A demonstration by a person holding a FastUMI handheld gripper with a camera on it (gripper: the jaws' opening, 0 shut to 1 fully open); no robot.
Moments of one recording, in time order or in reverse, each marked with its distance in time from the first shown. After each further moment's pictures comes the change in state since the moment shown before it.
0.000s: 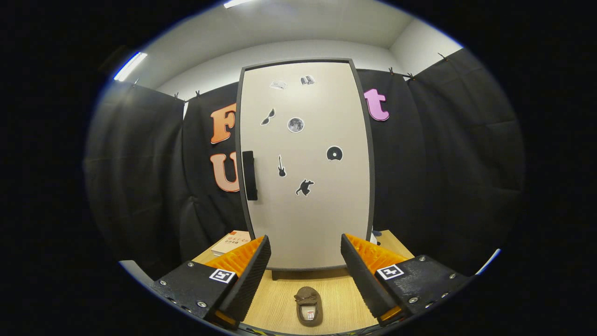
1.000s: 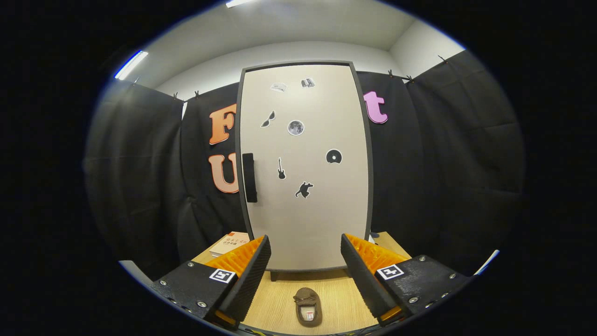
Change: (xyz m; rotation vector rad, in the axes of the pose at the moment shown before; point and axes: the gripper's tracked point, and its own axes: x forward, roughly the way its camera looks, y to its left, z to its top) arm -0.002 0.003 0.007 -0.010 -0.015 -0.023
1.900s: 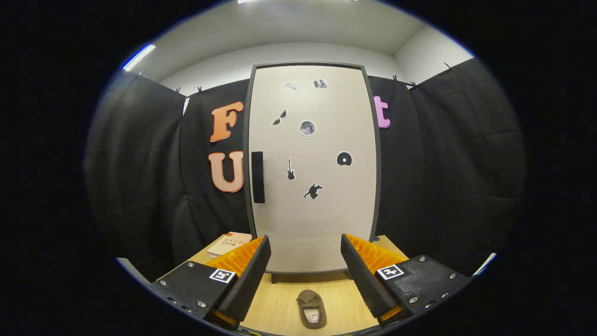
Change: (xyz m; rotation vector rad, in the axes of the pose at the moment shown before) arm 0.007 0.032 -0.002 -0.039 -0.012 -0.028
